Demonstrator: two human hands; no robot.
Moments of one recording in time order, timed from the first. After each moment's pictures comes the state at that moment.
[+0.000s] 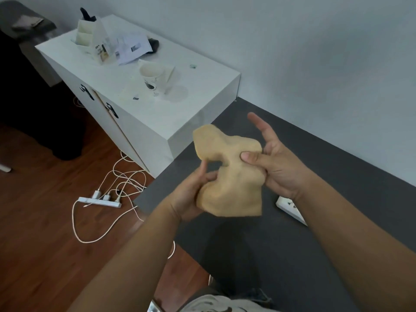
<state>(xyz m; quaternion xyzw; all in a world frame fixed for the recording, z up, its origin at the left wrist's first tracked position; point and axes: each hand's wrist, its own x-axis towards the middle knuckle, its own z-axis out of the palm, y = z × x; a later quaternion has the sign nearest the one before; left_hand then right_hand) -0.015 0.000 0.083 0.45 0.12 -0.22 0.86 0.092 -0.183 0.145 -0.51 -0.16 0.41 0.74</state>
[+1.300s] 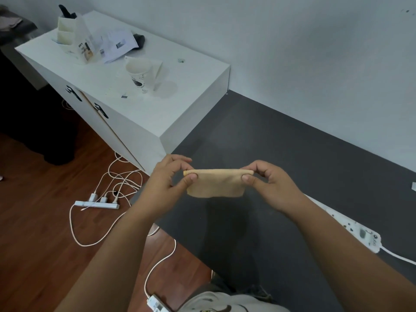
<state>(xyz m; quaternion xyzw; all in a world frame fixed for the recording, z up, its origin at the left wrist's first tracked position) -0.035 0.034 0.094 0.89 0.08 0.02 0.45 0.054 -0.214 0.097 -0.83 -0.18 0.21 0.49</state>
